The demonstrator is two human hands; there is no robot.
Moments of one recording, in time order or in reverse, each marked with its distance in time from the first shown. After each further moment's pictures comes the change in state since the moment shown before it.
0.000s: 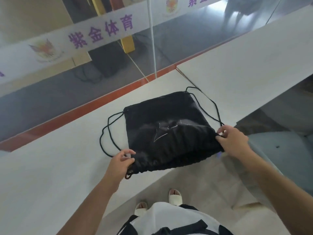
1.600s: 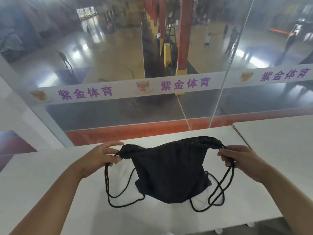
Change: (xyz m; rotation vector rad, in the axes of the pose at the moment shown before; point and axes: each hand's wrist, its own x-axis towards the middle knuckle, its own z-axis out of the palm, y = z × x) left_hand -0.045 0.037 -0.246 0.023 0.050 0.237; right_hand 0.006 -0.202 -0.013 0.572 -0.642 -0.403
